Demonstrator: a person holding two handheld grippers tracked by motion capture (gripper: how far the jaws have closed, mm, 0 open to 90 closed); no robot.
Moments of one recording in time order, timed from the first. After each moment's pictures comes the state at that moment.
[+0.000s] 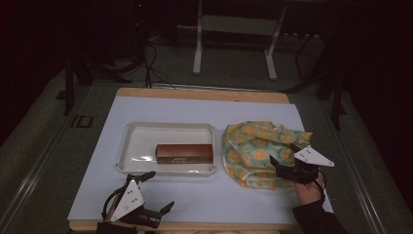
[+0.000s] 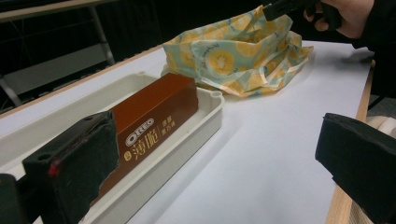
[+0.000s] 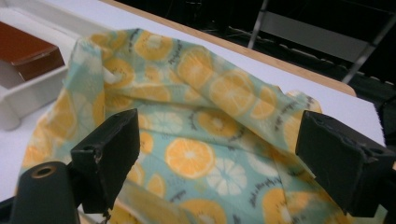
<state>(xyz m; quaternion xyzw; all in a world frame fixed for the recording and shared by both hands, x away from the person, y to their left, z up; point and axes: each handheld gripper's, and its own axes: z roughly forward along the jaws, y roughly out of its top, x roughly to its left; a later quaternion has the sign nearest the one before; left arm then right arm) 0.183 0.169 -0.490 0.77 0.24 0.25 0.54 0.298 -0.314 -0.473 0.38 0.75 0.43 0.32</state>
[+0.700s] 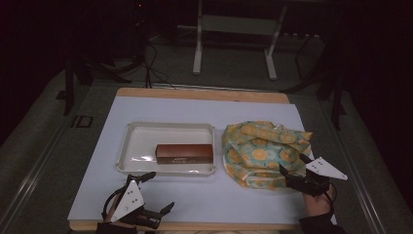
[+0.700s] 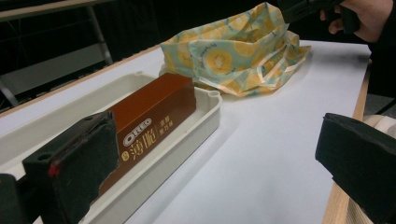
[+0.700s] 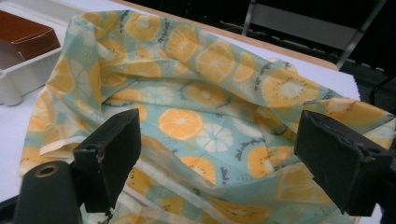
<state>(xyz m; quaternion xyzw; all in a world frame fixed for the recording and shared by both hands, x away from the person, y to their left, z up) 0.182 0.169 -0.490 0.77 0.23 0.25 0.54 0.271 -0.339 -0.482 0.41 0.74 0.43 0.32</state>
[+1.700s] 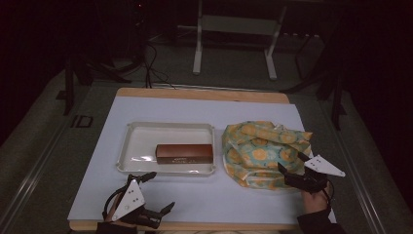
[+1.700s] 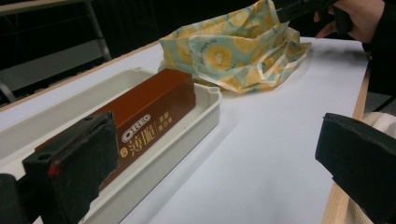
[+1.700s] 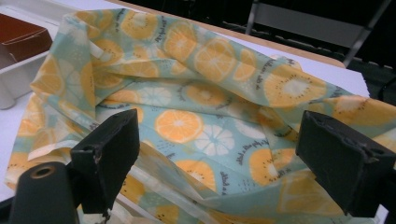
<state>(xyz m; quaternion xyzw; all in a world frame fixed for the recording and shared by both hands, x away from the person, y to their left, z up) 0.184 0.168 -0.492 0.77 0.24 0.24 0.54 0.282 -0.341 -0.490 0.41 0.74 0.44 0.31</state>
